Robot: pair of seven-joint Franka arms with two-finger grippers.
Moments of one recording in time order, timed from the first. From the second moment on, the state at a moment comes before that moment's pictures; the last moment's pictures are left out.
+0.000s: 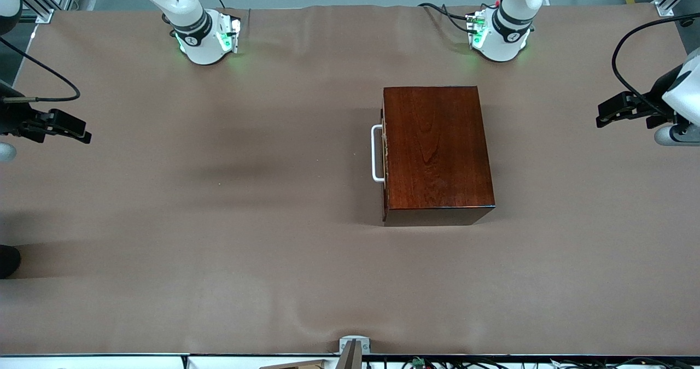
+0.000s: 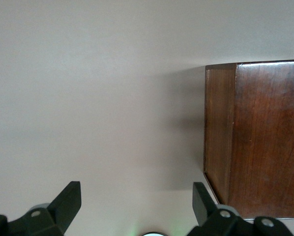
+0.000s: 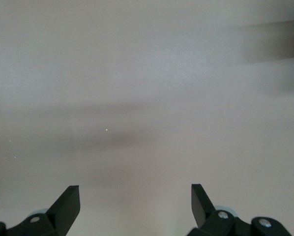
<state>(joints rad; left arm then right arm) 0.04 0.06 -0.08 -1.51 0.02 1.48 0.01 0.02 0.08 -0.07 -1.51 0.02 1.53 -0.01</state>
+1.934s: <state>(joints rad) 0.05 0.10 -0.08 -1.42 0.01 1.51 -0.04 0.02 0.07 -0.07 -1.51 0.02 1.53 -0.01</state>
